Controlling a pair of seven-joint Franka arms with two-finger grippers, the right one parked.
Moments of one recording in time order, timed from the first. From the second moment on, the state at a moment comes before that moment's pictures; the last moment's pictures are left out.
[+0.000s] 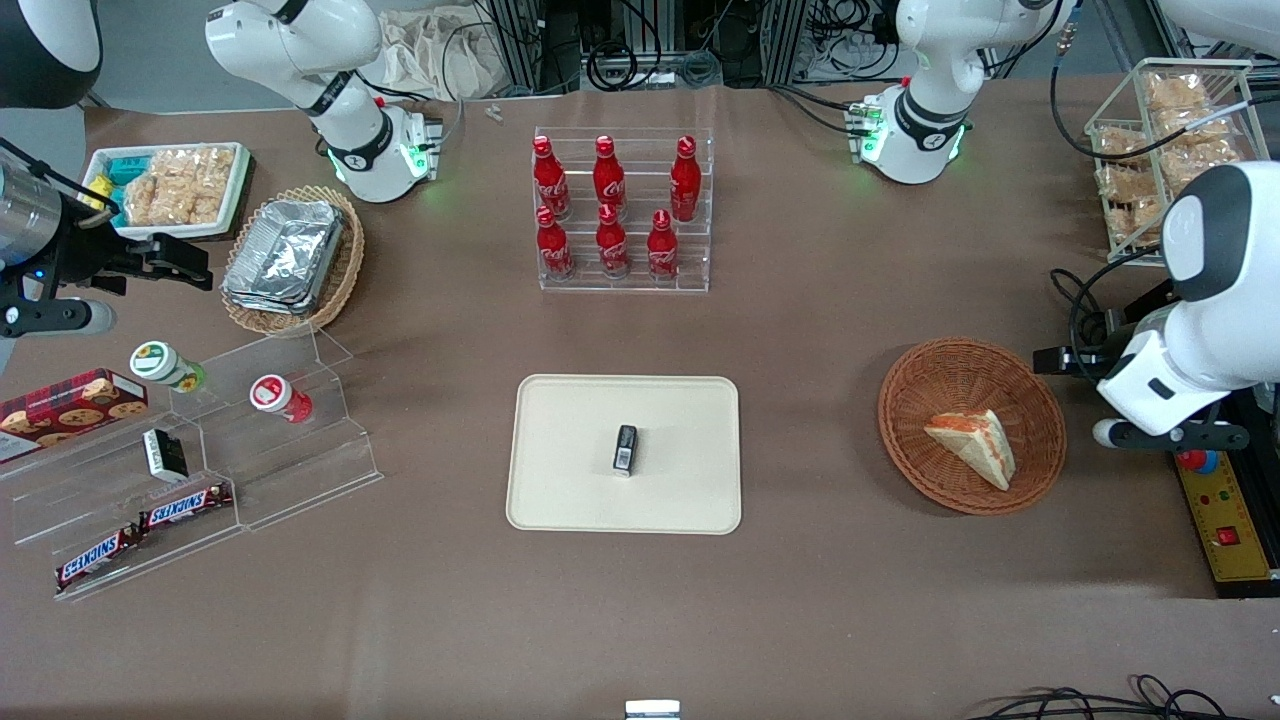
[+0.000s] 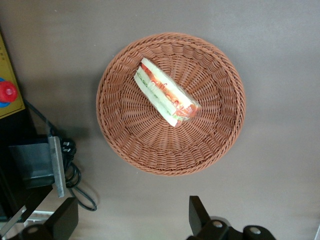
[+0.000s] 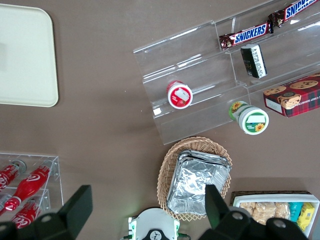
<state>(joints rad) 0.08 0.26 -0.12 -1.64 0.10 1.71 0.00</state>
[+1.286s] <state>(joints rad) 0.05 0.29 -0.12 -1.71 0.03 1.80 -0.20</state>
